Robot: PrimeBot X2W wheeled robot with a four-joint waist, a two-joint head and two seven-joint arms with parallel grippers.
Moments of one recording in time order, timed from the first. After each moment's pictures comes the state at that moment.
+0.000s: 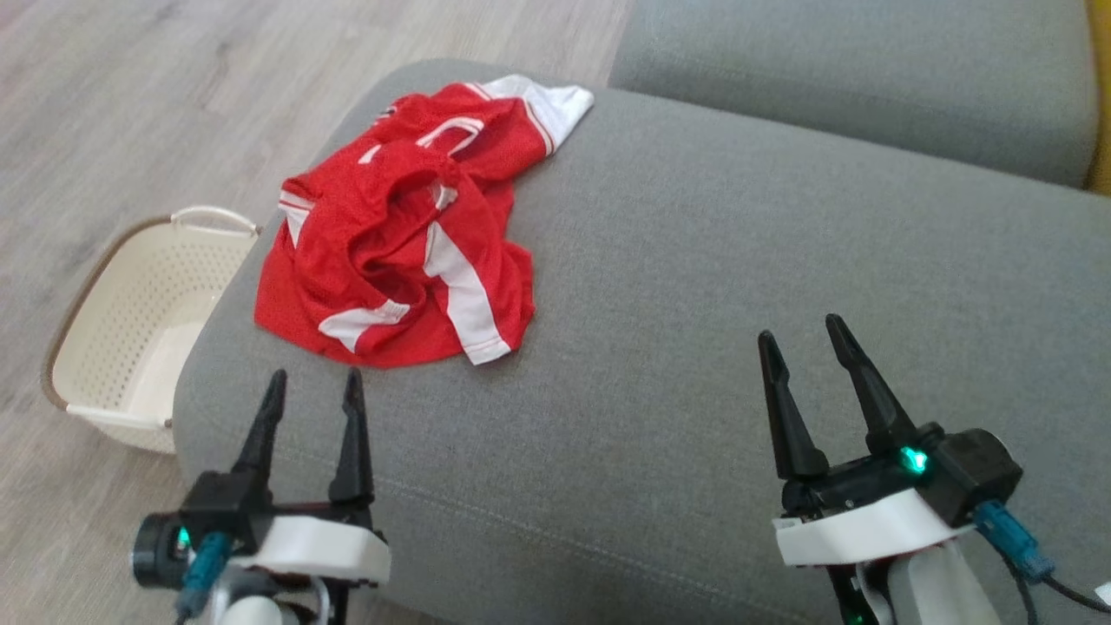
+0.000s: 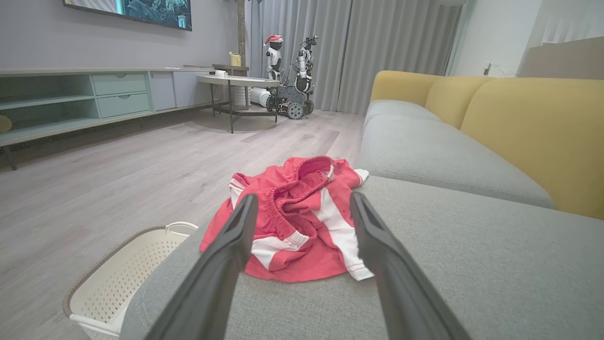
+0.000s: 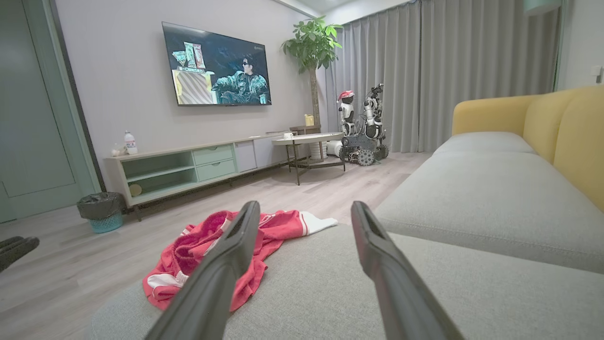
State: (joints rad) left arm 0.06 0.04 -0.17 0.06 -0.12 0.08 -0.25; right arm -0.02 -0.05 0.27 0.15 0.07 0.12 -0.25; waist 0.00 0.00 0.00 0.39
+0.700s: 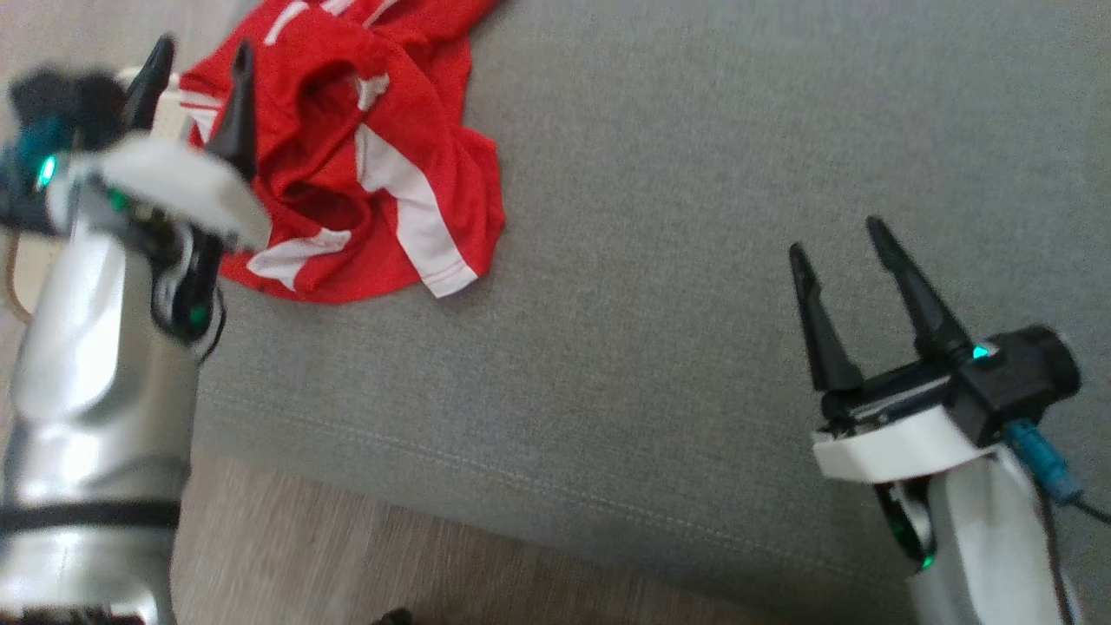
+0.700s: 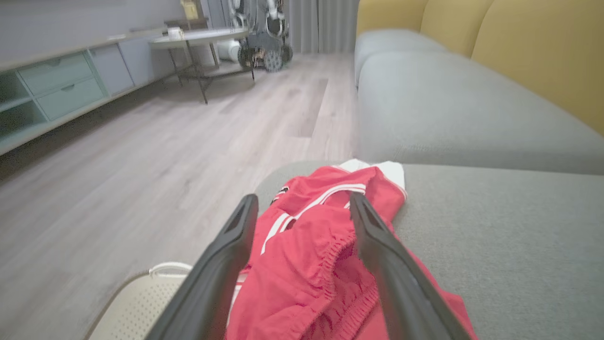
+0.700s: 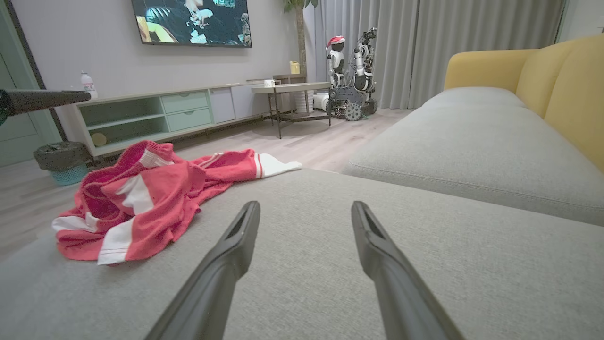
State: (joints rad) left arm -0.68 0.20 -0.11 0.54 -0.23 -0.12 -0.08; right arm -0.18 -0.12 0.24 0.16 -0.05 0.12 -0.25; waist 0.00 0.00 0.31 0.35
